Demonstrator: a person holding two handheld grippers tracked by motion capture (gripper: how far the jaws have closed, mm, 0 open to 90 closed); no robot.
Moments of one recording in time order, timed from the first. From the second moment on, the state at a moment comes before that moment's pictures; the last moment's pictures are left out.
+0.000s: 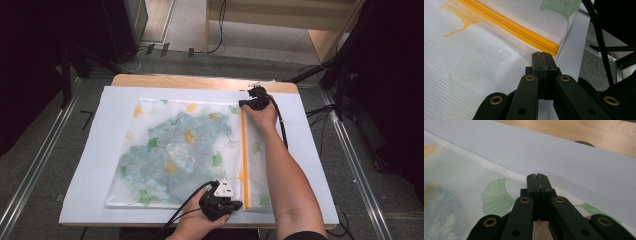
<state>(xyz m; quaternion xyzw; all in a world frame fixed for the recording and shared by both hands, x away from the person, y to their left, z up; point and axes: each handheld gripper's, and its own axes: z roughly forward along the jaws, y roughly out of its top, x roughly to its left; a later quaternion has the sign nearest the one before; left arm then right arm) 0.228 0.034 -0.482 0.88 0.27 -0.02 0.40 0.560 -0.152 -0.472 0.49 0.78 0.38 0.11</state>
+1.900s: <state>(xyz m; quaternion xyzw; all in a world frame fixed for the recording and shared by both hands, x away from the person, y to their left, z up) 0.257 0.195 -0.454 0.79 0.39 0.10 0.47 0.321 -0.212 -0.466 0.44 0.75 0.49 0.06</state>
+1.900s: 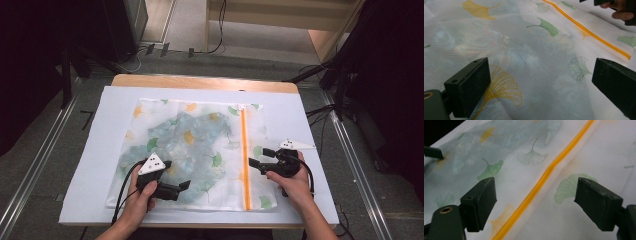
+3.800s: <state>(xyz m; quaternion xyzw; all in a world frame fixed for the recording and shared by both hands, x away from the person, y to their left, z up) 0.234 0.355 -0.446 0.73 0.48 0.13 0.46 0.222 -0.305 -0.463 0.55 0.67 0.48 0.11</state>
